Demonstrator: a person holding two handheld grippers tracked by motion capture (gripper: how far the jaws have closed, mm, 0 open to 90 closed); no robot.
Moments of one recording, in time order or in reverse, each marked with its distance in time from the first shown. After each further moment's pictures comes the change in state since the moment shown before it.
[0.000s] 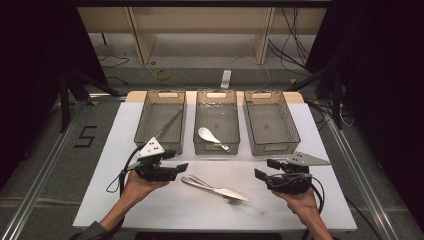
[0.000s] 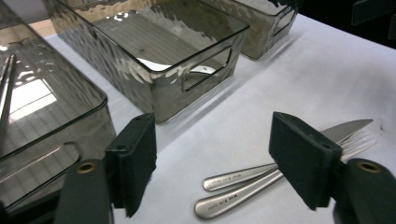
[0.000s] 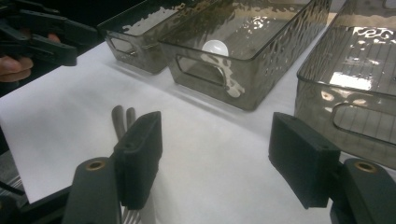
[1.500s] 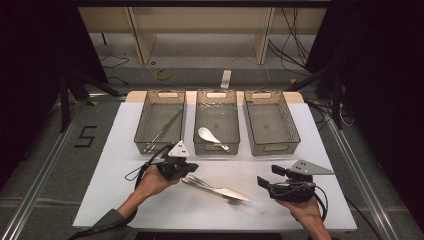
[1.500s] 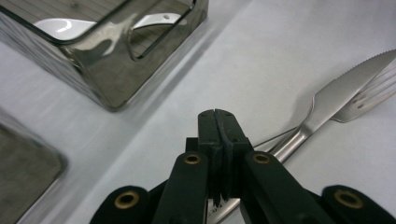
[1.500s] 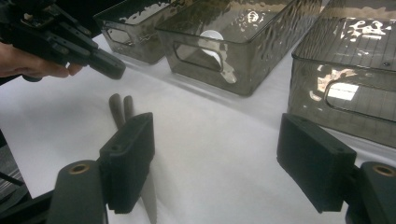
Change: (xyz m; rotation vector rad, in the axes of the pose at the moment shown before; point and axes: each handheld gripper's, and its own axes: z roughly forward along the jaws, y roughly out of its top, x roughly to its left) left arm -0.009 0.003 0.055 0.239 -0.097 0.148; right arm 0.004 -0.016 -0.010 0.003 -0.029 -0.005
